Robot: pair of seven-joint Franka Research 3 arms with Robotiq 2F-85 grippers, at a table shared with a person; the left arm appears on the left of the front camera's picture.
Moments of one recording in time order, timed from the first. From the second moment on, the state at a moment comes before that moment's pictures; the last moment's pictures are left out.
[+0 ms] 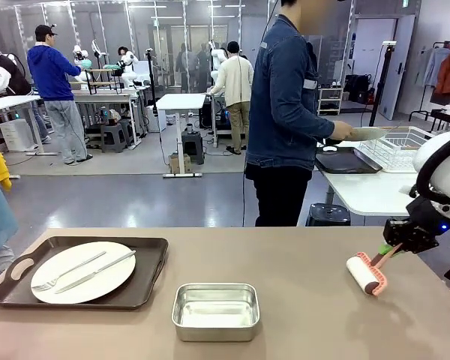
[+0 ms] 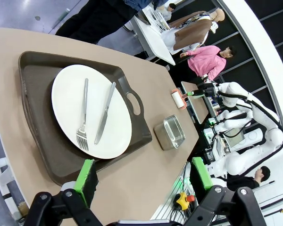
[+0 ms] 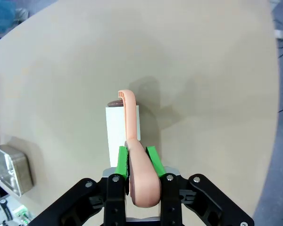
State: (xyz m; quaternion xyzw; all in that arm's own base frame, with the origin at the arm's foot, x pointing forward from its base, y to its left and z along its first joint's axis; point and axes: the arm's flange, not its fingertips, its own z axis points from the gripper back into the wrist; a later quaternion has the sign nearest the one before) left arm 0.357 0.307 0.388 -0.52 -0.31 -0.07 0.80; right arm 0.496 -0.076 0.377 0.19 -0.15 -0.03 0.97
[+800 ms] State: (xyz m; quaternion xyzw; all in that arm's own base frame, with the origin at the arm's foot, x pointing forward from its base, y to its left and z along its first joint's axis) left arm 0.357 0.307 0.388 -0.52 -0.31 -0.07 0.80; right arm 0.402 -0.114 0.523 0.05 -0.32 0.02 0.95
